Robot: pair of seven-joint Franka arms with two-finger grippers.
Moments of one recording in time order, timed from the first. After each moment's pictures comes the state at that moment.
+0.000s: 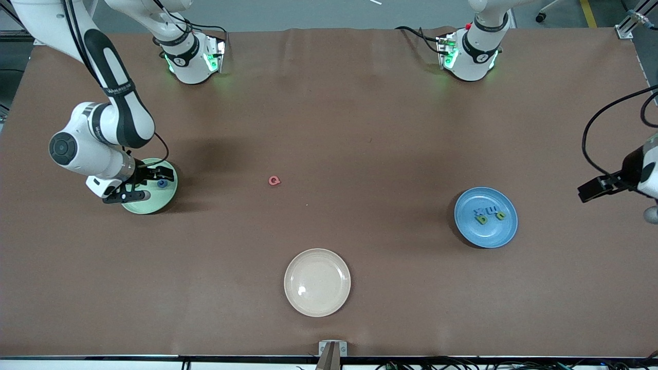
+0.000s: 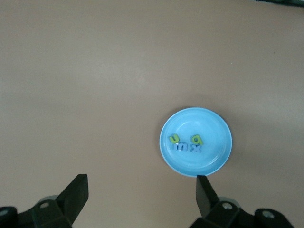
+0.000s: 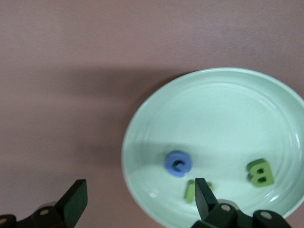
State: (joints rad) left arm 0.32 0.25 -0.37 -1.39 0.23 1.64 -0.27; right arm 0.04 0.23 -0.07 -2.24 0.12 2.28 -0.19
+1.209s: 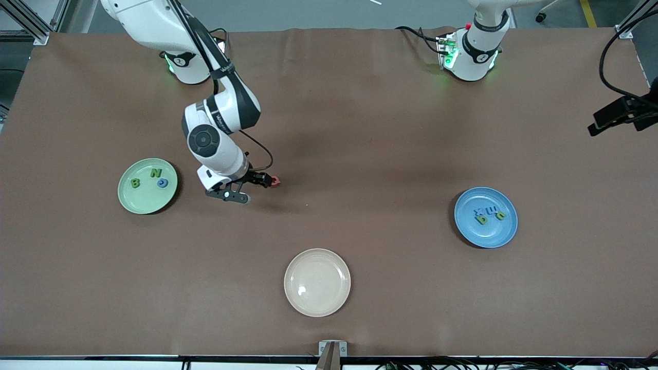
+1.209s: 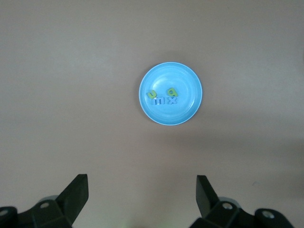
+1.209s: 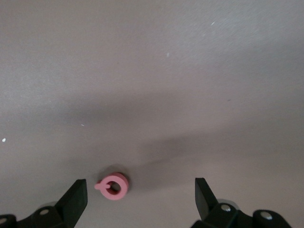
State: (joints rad) left arm 0.12 -0.03 -0.09 -1.58 -0.03 1.54 -0.07; right arm 0.55 0.40 -0.06 -2.08 0.16 2.43 0.61
